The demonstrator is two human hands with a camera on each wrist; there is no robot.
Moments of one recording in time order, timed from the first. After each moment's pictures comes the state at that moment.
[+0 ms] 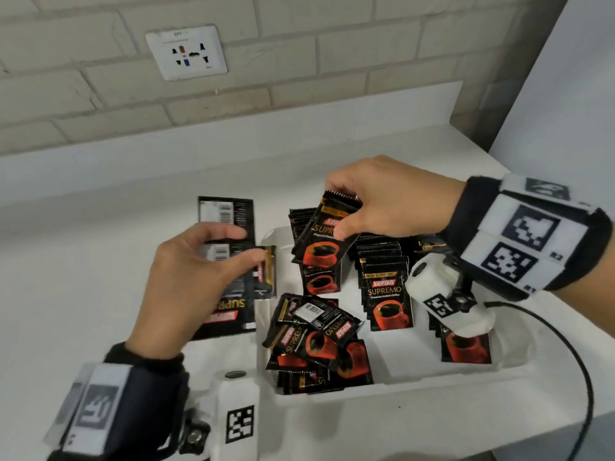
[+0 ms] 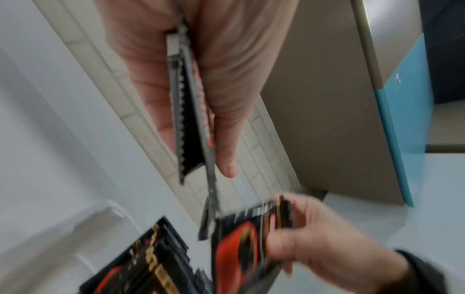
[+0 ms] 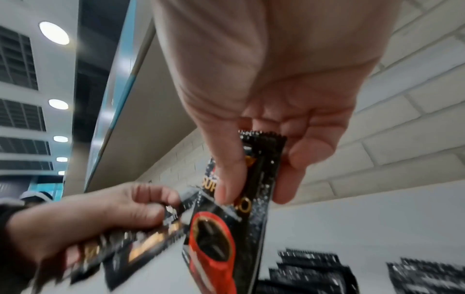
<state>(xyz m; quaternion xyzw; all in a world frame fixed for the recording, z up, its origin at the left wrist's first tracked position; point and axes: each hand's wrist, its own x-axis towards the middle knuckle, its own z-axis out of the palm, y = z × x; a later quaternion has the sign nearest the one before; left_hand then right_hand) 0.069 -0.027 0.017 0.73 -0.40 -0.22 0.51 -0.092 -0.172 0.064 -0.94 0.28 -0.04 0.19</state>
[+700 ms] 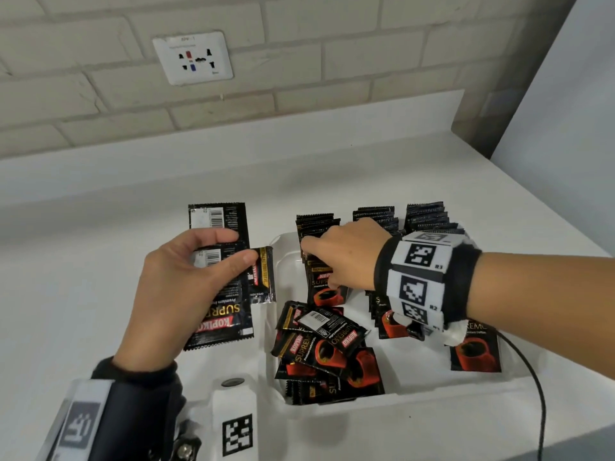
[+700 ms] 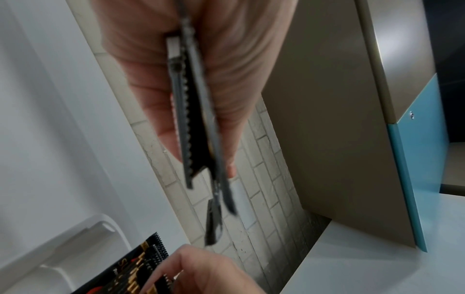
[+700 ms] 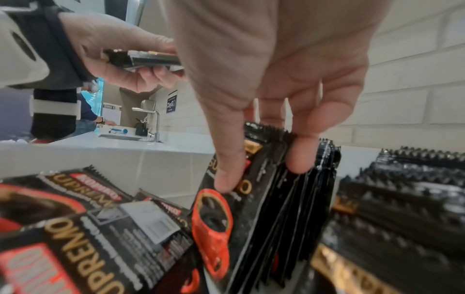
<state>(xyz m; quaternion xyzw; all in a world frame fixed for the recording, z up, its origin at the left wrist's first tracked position) 0.084 -0.021 0.019 0.71 -0.33 -0.26 0.57 -0.052 -0.161 0.002 -0.97 0.23 0.12 -0.04</state>
